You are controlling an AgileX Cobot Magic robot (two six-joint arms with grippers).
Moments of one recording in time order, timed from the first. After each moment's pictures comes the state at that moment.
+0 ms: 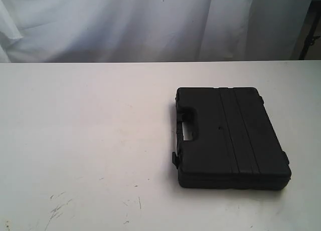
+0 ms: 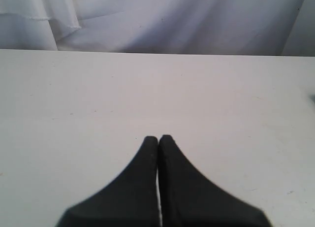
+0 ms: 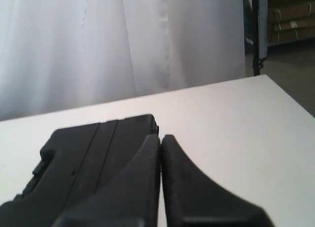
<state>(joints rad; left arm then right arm) -0.06 0.00 0.00 0.04 0.34 -0.07 0.07 0.01 0.00 0.19 0.18 -0.03</state>
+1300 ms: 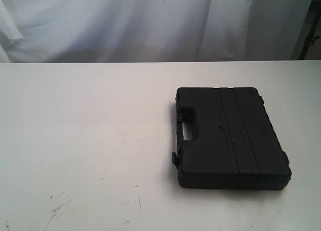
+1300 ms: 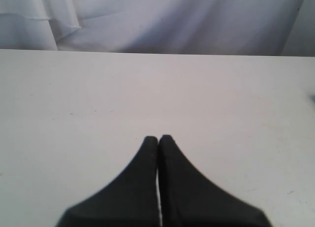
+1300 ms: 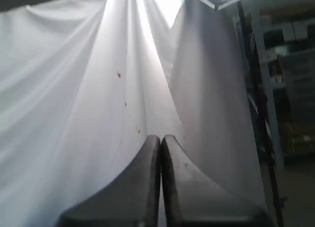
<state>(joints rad) -0.06 0.00 0.00 0.04 0.34 -0.07 0.07 0.31 -0.57 0.20 0.07 -0.03</state>
